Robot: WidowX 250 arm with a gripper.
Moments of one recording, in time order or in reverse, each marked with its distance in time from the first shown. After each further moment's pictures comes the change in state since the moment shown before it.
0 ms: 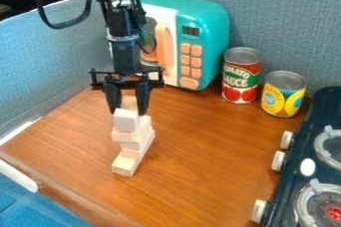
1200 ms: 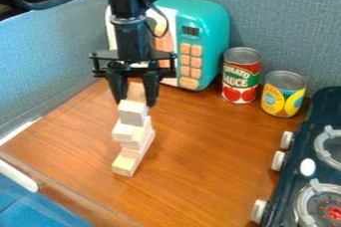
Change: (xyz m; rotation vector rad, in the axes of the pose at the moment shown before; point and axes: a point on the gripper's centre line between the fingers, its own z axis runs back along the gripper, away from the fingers) arm -0.039 -0.018 0.040 0.004 -0.154 -0.070
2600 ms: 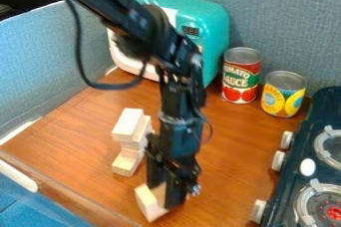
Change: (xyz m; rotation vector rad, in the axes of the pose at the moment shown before) arm -0.066 -0.041 -0.092 0.007 0.252 -0.825
